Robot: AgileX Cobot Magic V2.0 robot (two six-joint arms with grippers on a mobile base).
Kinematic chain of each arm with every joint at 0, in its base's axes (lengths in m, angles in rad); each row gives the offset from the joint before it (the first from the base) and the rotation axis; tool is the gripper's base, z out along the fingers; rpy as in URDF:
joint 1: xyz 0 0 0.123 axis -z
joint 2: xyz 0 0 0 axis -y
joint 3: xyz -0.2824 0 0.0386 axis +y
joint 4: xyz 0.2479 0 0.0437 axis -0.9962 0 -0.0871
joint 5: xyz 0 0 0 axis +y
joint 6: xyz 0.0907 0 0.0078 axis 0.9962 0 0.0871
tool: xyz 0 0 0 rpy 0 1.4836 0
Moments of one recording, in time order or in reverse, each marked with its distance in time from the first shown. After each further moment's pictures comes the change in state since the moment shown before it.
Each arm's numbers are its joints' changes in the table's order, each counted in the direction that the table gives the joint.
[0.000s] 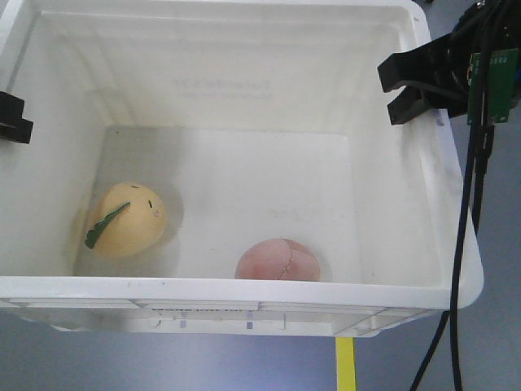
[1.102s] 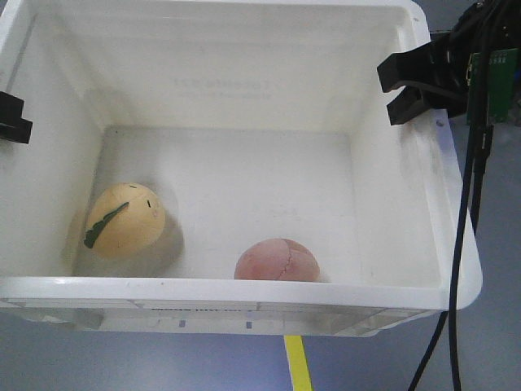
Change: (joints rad) left arm 0.000 0.000 0.000 -0.001 0.000 0.000; right arm 0.000 0.000 0.000 -0.001 0.000 0.000
